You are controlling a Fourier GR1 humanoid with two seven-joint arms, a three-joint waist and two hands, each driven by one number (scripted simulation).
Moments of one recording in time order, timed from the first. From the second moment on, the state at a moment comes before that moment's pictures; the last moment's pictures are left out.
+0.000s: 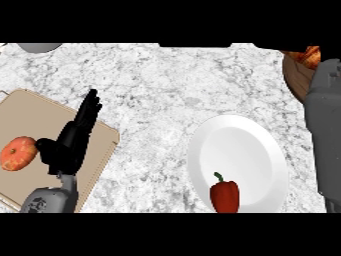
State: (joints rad) left arm -0.12 0.08 -0.07 -1.56 -0.03 0.08 0.08; right arm -0.86 -0.21 -0.08 -1.56 0.79 -0.05 0.68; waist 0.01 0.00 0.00
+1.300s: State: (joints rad) left arm -0.14 0.05 -0.08 -1.54 -0.05 0.07 0.07; right arm -0.96 -0.57 -0.27 -0.68 0.92 -0.26 0.29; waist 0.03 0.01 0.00
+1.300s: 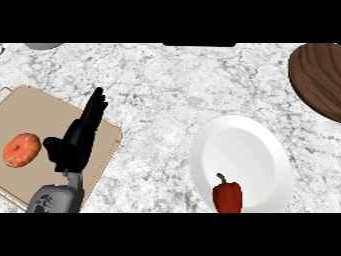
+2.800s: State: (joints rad) left arm -0.13 0.05 -0.06 -1.53 -0.05 0.06 0.06; right arm -0.92 -0.70 -0.66 -0.34 0.48 -0.19 -0.28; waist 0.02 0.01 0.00
